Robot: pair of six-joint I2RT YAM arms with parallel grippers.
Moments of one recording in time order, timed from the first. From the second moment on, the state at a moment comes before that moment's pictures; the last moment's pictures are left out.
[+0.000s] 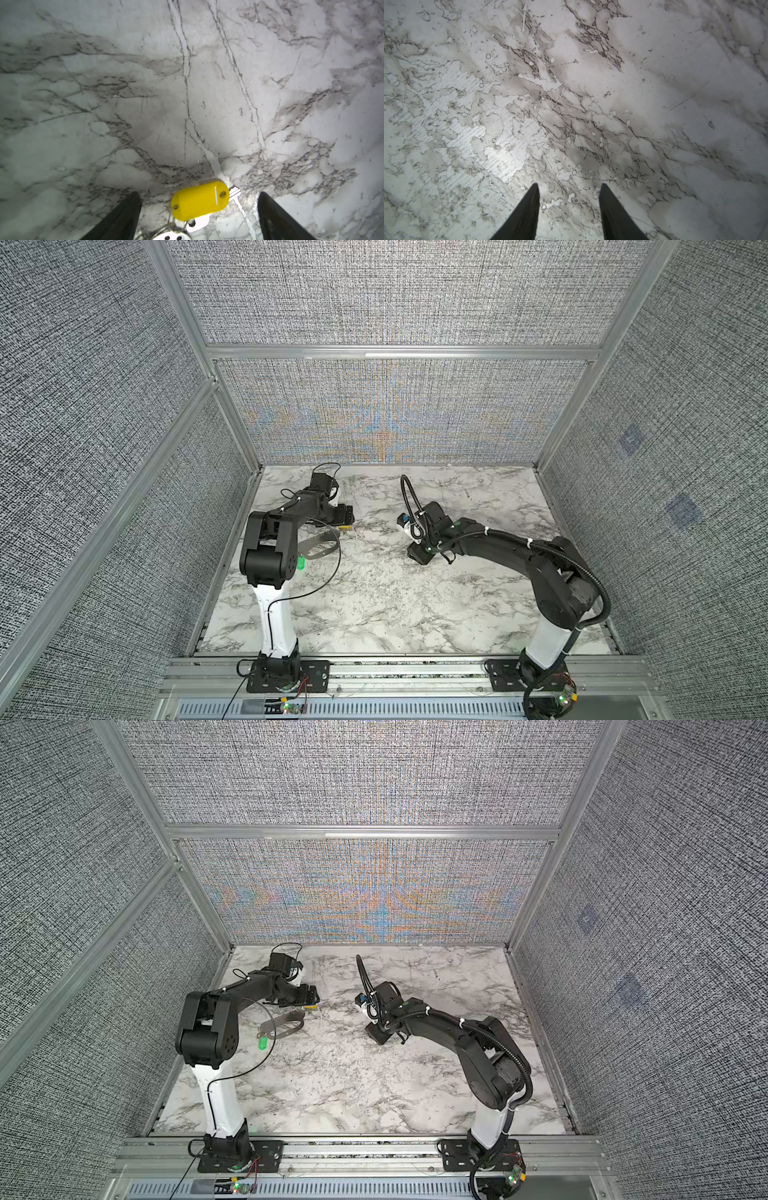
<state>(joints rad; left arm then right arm) -0.17 2.06 1.42 -0.50 0.26 -0.11 0.67 1.79 1.19 -0.47 -0.08 -0.18</state>
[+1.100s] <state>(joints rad) -0.37 1.88 1.14 -0.43 0.35 -0.05 0.67 1.64 1.03 -0.48 -0.02 -0.18</state>
